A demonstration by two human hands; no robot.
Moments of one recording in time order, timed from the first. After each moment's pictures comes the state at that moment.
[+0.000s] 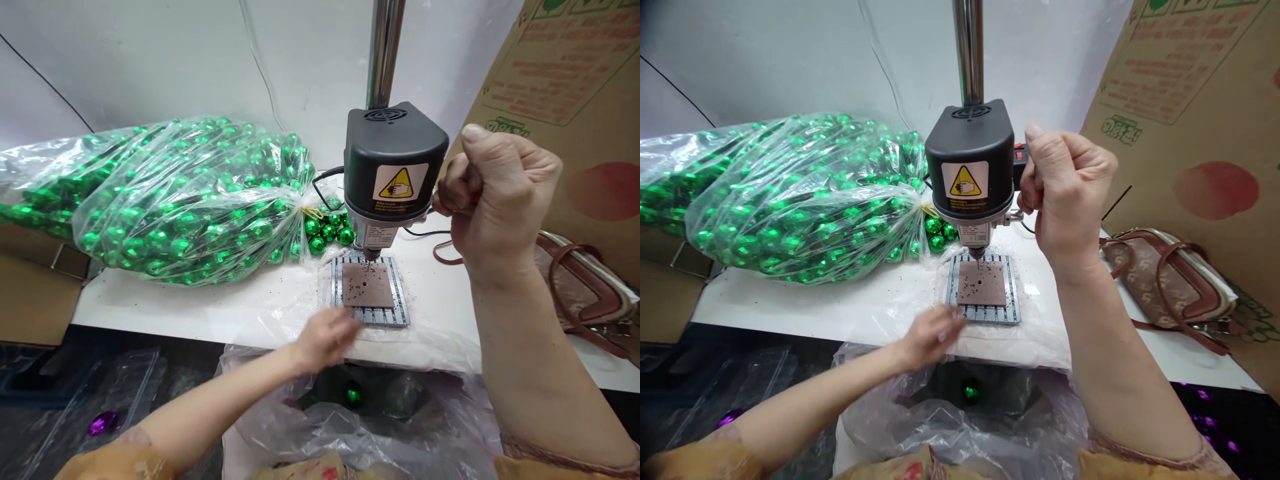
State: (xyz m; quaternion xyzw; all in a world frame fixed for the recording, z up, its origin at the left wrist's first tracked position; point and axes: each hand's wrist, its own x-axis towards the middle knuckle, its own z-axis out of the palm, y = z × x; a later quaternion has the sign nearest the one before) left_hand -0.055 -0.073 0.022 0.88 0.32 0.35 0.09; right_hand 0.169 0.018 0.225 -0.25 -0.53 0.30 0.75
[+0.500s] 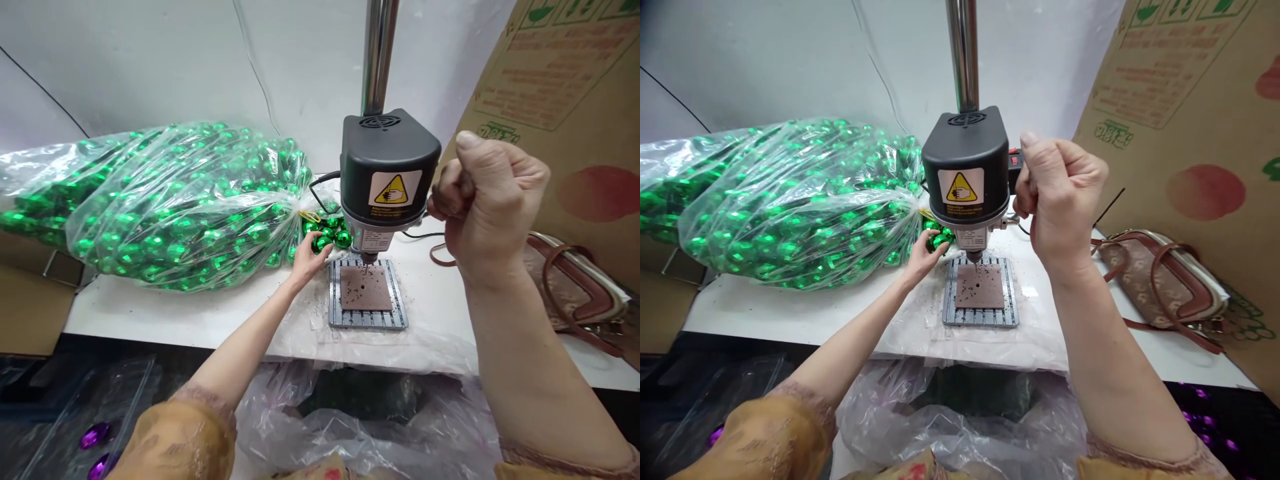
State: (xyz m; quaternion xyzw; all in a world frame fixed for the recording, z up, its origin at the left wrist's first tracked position) left_hand -0.066 0.075 0.041 0.63 0.59 0.41 0.27; right_hand 0.167 0.017 0.225 -0.26 -0.52 0.30 0.76
